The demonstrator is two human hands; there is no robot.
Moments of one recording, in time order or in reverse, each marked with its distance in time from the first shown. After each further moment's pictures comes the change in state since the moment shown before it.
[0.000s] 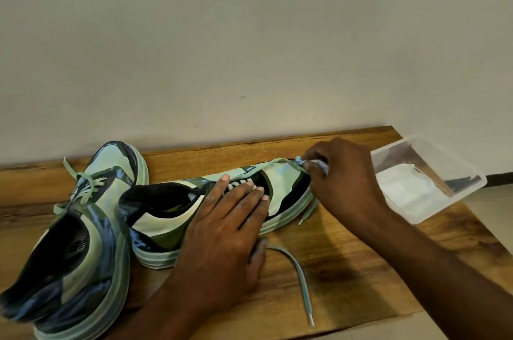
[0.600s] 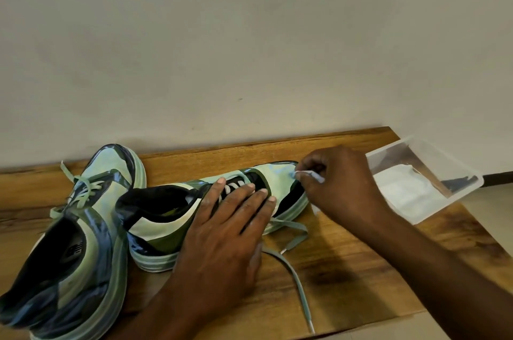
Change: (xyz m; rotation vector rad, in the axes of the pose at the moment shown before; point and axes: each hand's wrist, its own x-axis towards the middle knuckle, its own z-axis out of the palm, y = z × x) left_hand 0.002 0.003 -0.001 0.058 -0.026 0.031; right_hand -0.006 -0.006 -0.008 0.119 -0.076 0.008
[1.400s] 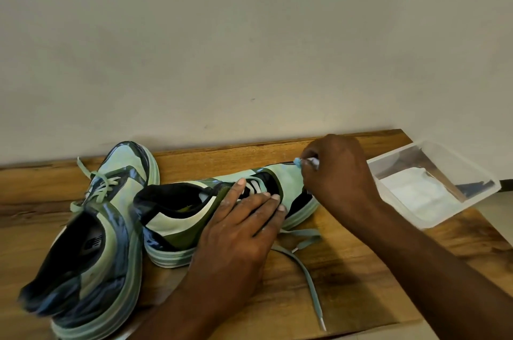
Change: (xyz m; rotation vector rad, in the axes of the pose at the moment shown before) left_hand -0.006 -0.002 0.009 -0.055 0.156 0.058; right_hand 0.021 -0.011 0.018 -0.215 0.037 -0.028
